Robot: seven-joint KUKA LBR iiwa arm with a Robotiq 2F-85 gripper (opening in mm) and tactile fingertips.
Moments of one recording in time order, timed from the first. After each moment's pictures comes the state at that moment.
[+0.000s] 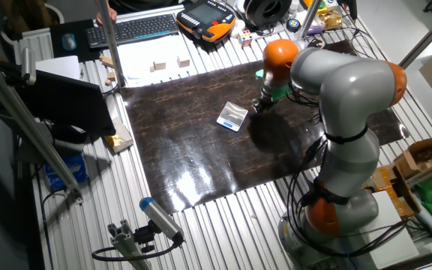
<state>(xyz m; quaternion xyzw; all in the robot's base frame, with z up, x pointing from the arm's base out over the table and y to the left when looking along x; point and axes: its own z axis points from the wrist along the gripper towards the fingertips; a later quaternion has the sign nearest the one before) 0.541 -0.042 0.059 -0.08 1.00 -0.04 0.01</state>
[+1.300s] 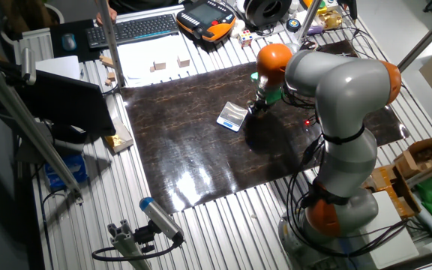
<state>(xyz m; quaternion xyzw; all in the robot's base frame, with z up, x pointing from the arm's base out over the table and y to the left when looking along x) 0.543 -0.026 0.060 -0.05 1.00 -0.04 0.01</state>
